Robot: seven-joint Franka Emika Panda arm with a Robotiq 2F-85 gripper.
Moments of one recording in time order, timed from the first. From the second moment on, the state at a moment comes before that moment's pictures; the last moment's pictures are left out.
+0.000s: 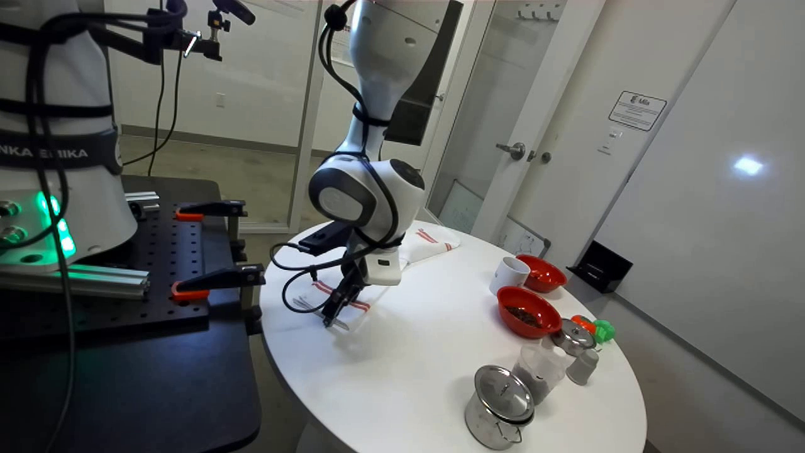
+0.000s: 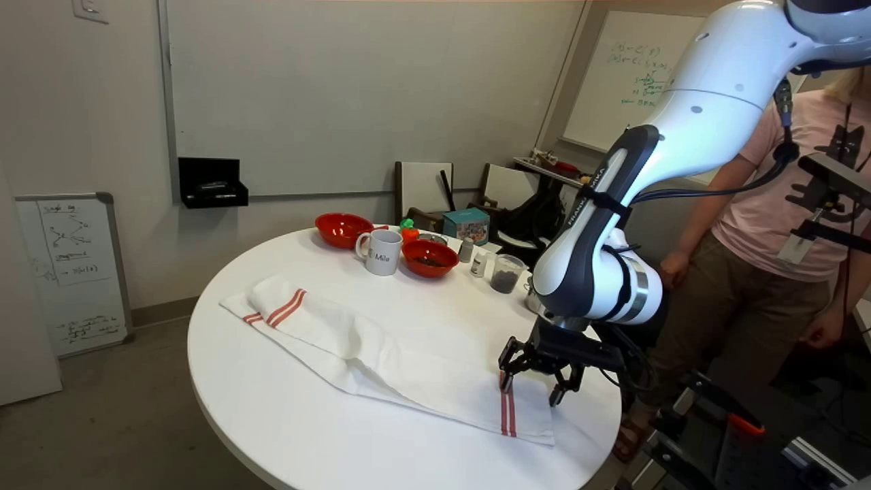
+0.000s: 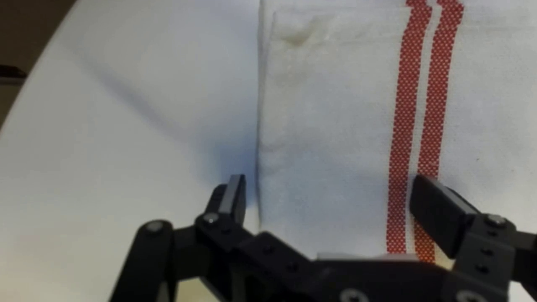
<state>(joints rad) -0.28 0.84 0.15 -2.37 0.40 3.10 0.31</state>
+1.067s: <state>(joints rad) -0.34 0.84 0.20 -2.37 0.40 3.14 0.31</state>
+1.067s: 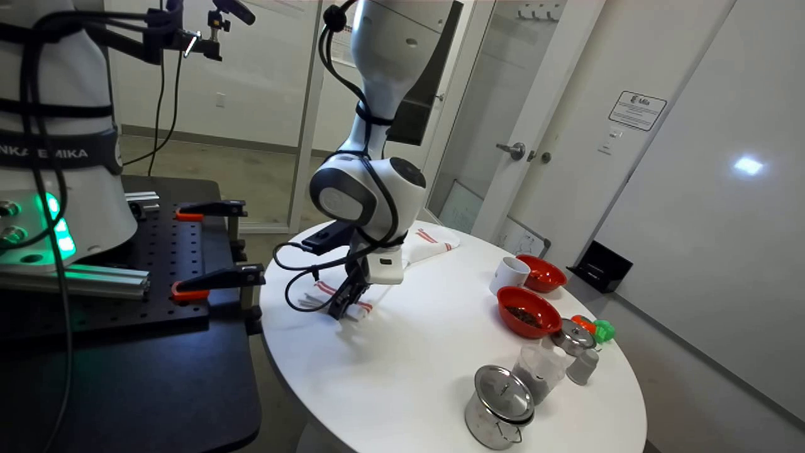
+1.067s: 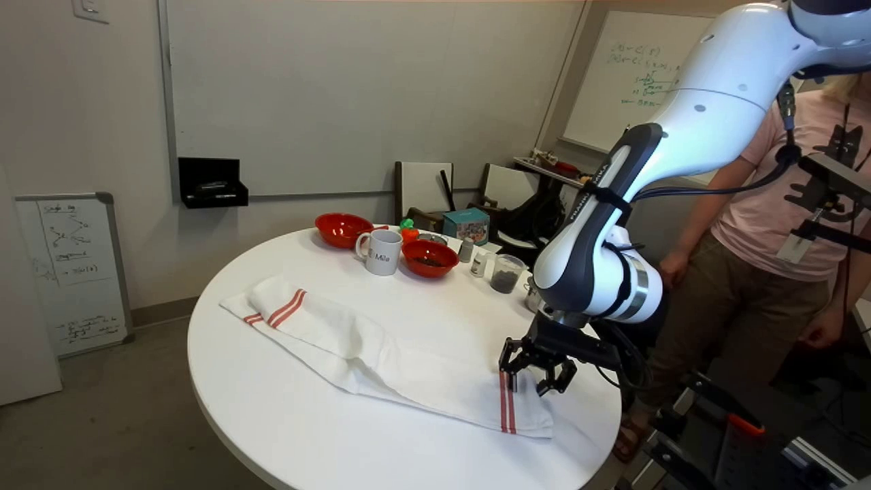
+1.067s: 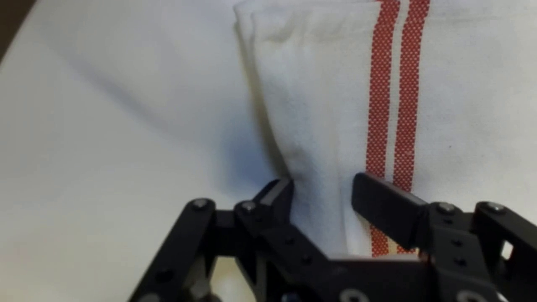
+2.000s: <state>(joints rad) -0.46 0.86 0.25 -2.40 0.40 3.24 0.32</state>
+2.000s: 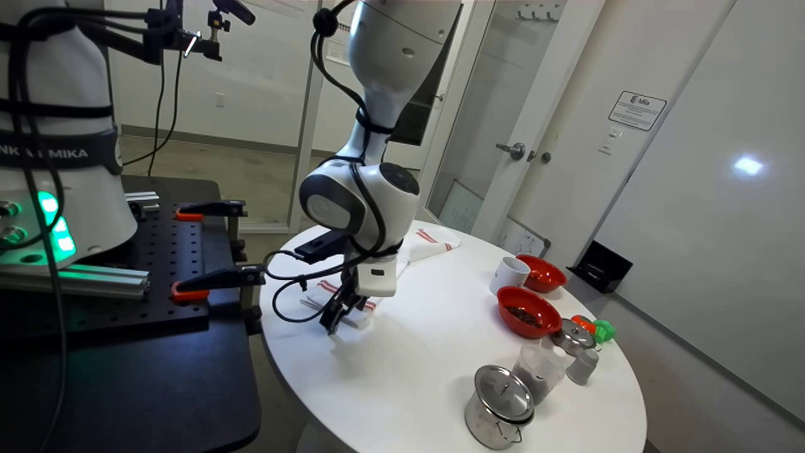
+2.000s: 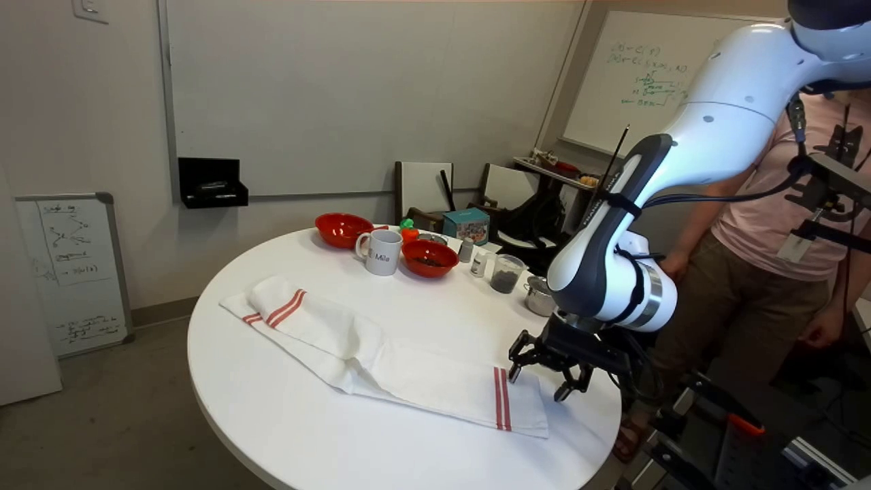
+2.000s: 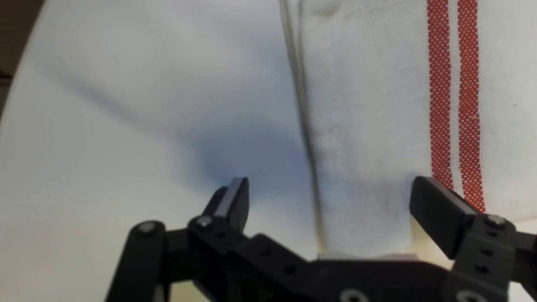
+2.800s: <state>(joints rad) -0.42 0.85 0.24 -2.40 0.40 3.24 0.33</state>
